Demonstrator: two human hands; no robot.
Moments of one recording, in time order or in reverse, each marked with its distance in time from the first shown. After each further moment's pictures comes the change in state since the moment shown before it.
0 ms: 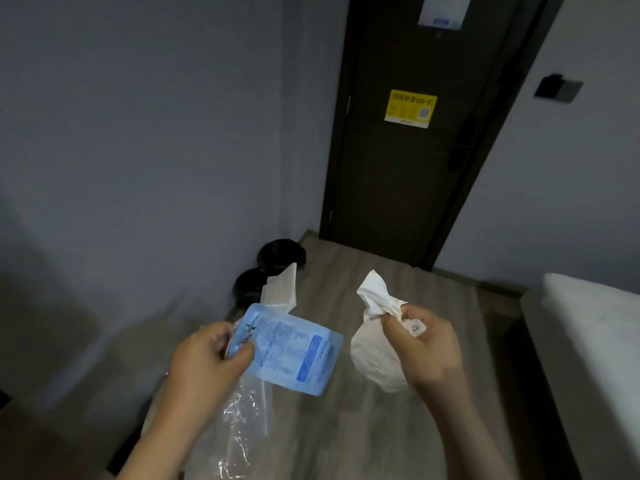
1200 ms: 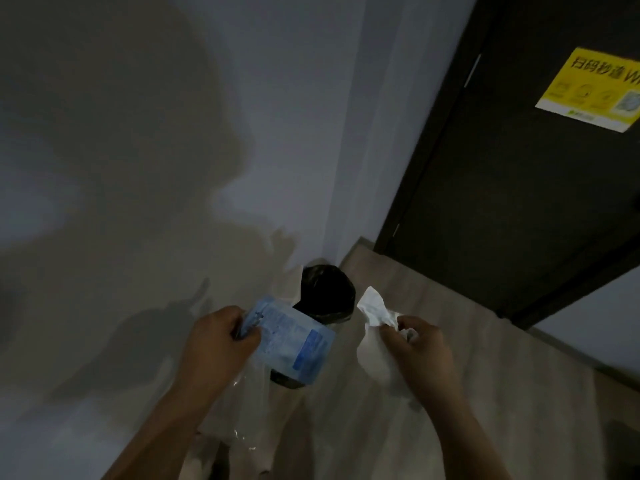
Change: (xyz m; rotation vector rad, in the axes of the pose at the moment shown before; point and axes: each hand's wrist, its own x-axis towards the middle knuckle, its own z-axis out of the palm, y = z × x) left_hand 0.607 -0.134 0.149 0.221 0.030 -0.120; right_hand 0.583 0.077 0.317 -0.283 -0.309 0.156
